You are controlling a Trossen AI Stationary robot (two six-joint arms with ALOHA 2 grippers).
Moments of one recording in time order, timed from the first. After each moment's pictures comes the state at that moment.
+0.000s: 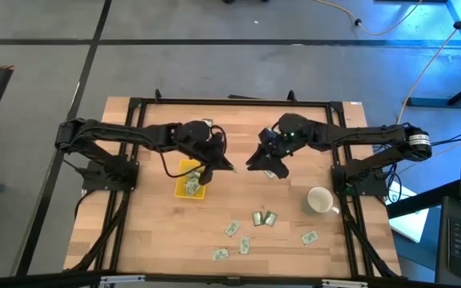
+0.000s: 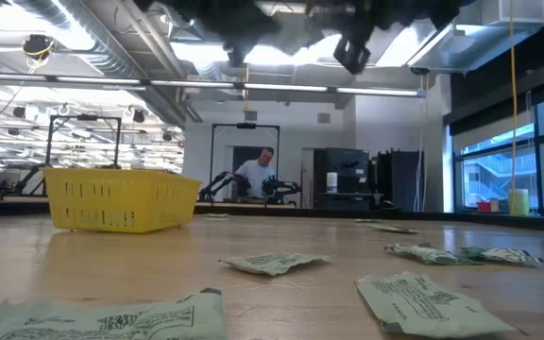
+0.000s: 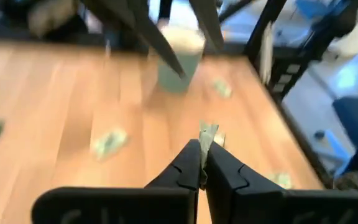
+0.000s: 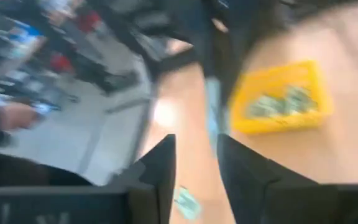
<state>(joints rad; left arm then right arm) 0.08 1.42 1.08 -0.16 0.30 -0.05 -0.13 1.33 0.98 -0.06 -0.52 0.37</state>
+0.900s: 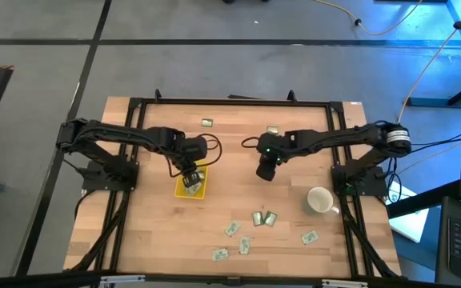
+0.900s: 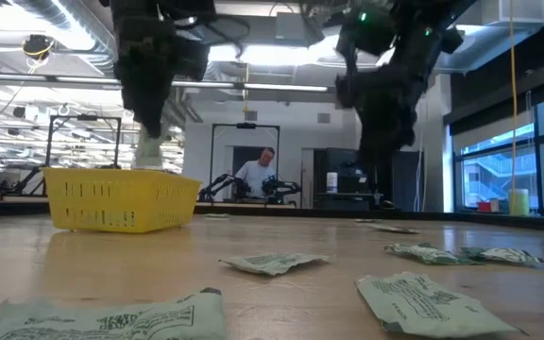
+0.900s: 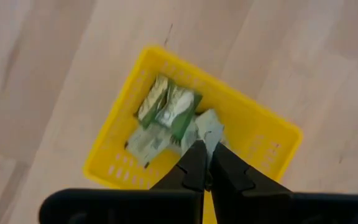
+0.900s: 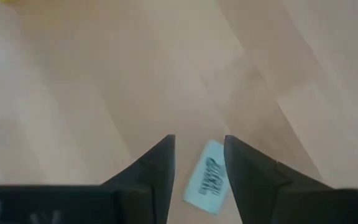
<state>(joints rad) 0.06 1.43 1.06 -0.91 0.06 -0.41 -0.12 1.54 0.98 -0.55 0.02 0.41</state>
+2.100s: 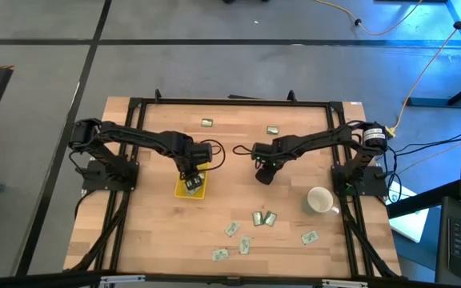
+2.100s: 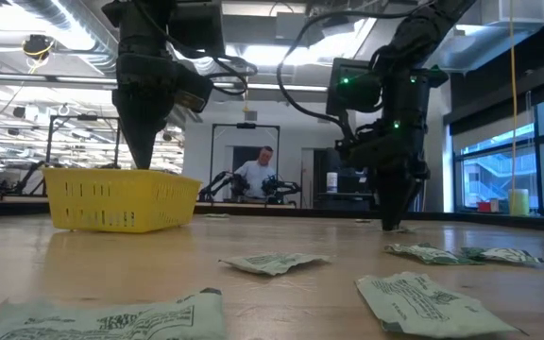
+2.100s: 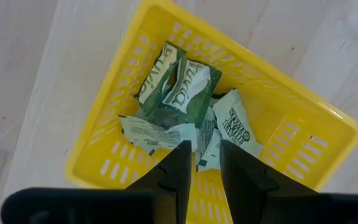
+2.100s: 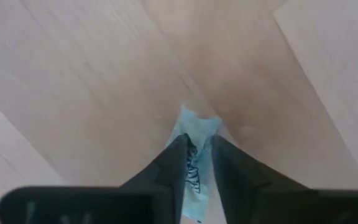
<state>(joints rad) 0.07 1.55 1.05 -0.91 0.07 -0.41 -0.12 1.78 0.98 -0.63 0.05 0.49</state>
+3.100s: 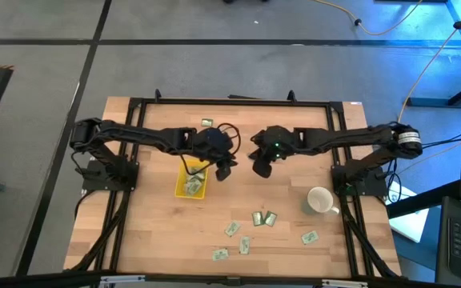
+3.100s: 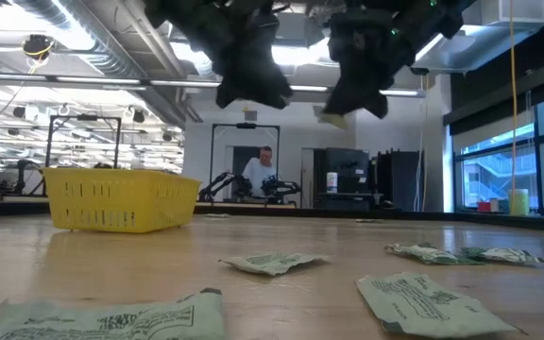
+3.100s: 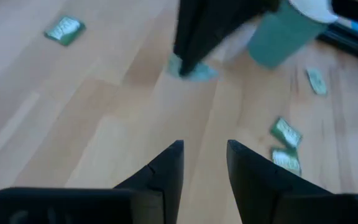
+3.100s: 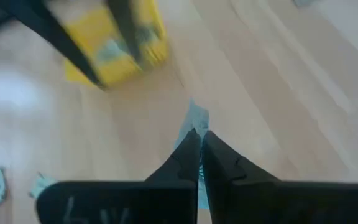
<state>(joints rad) 0.08 1.57 1.12 -0.23 0.02 -0.36 -0.10 1.44 0.98 -0.31 0.00 0.38</state>
